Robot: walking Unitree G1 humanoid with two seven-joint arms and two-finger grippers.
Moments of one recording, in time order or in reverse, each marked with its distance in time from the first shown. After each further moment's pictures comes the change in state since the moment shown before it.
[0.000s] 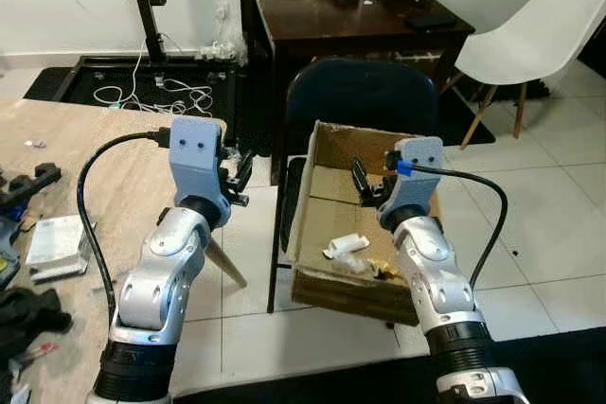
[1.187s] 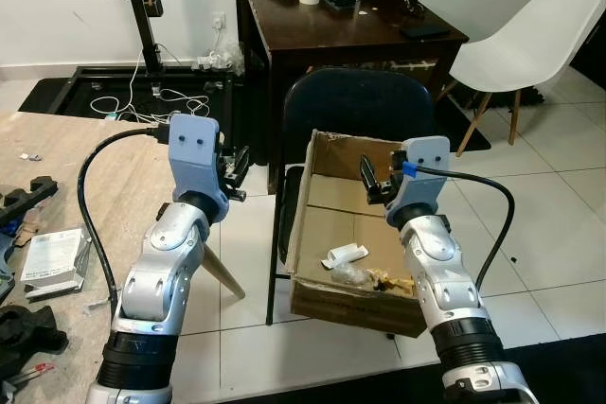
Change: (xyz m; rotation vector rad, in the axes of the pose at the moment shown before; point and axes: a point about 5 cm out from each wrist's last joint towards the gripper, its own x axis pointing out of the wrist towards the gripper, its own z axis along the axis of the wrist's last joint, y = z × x) left arm 0.006 0.008 -0.002 0.031 -0.006 0.028; right arm 0.001 -0.010 0.002 -0.054 -0.043 -0.026
